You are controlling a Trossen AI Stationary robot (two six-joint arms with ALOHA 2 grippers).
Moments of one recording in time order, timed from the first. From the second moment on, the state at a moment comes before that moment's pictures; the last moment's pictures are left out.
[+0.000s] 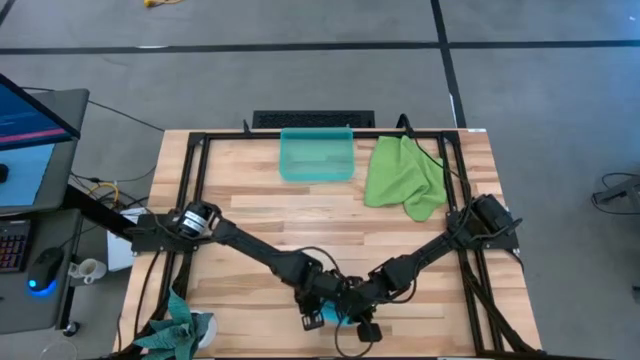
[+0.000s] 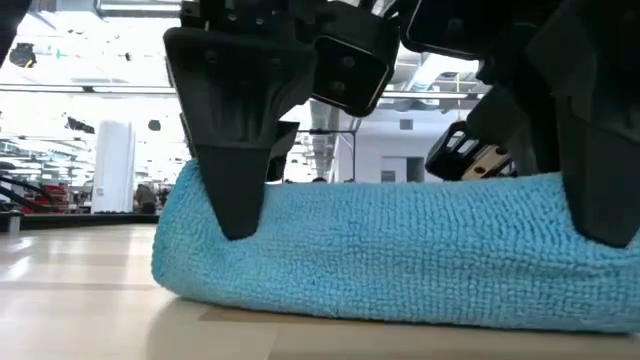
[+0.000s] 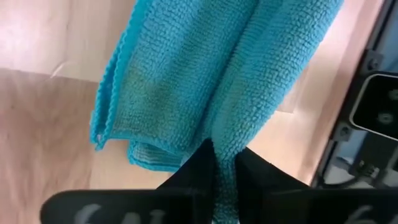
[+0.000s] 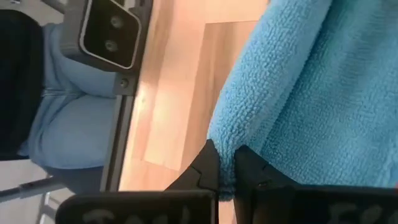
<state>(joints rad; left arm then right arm) -0.39 2.18 1.64 -0.80 0.32 -0.68 0.61 1.96 1.15 -0.16 -0.28 0.48</state>
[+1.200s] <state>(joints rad) -0.36 2.18 1.63 -0.79 0.30 -0.74 0.60 1.96 1.16 -0.24 -0.22 0.91</state>
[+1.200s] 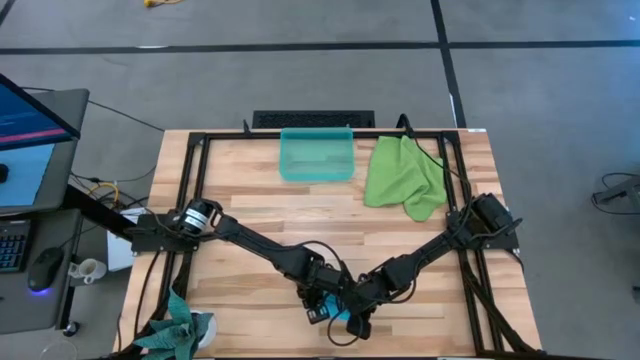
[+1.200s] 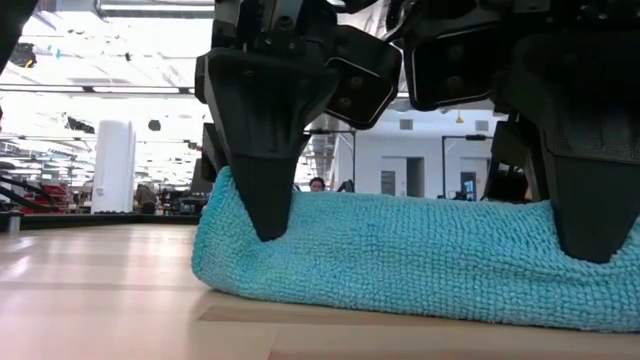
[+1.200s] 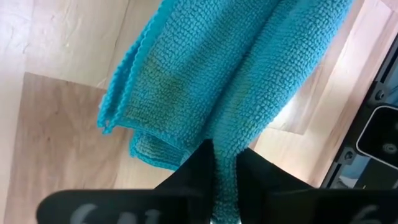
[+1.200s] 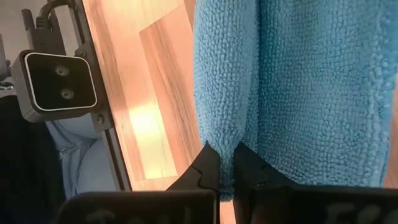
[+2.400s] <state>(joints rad) -0.62 2.08 1.63 -0.50 -0.05 -0.25 0.60 1.98 1.16 -0.24 -0.22 0.91</state>
